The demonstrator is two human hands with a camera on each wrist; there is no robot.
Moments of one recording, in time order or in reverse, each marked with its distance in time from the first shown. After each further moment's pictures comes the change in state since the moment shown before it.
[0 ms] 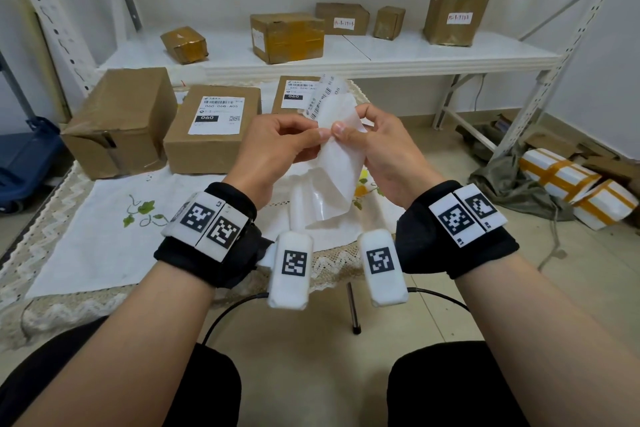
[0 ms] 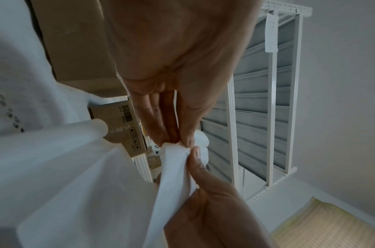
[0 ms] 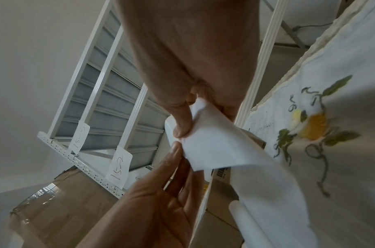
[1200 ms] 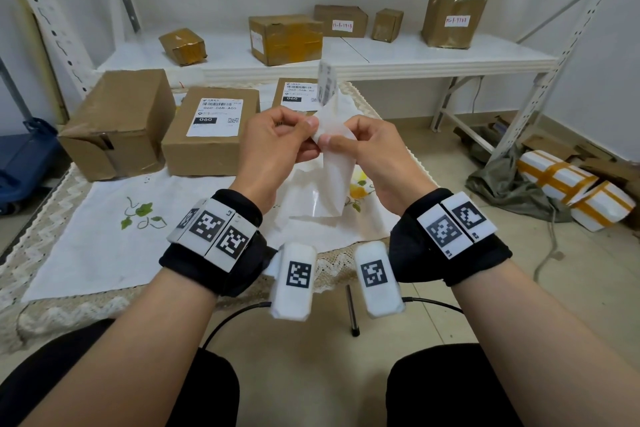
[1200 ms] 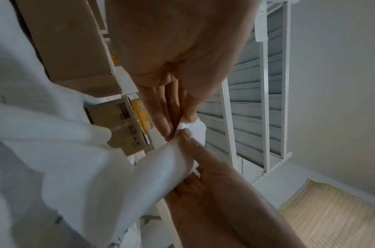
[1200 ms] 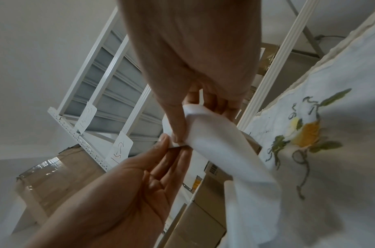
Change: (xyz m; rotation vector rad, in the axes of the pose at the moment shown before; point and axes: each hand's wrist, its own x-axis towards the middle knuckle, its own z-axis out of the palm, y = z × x) left_hand -0.001 0.001 0.008 -0.043 0.125 0.039; right_hand -0.002 0.004 0.006 -0.201 0.073 0.006
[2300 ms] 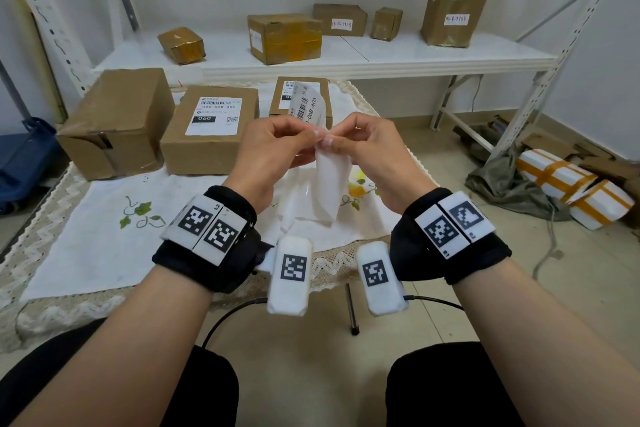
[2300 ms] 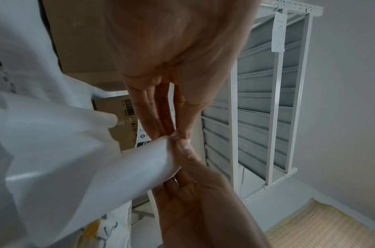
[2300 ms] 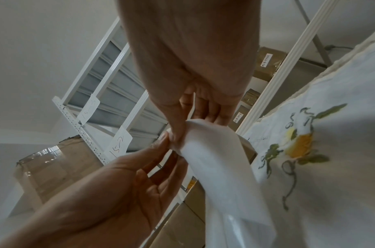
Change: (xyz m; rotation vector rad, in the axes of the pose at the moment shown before) left_hand -0.003 0.000 -0.005 0.031 -0.095 -0.052; right_hand -0.001 0.001 -0.001 -0.039 -0.012 -0.053
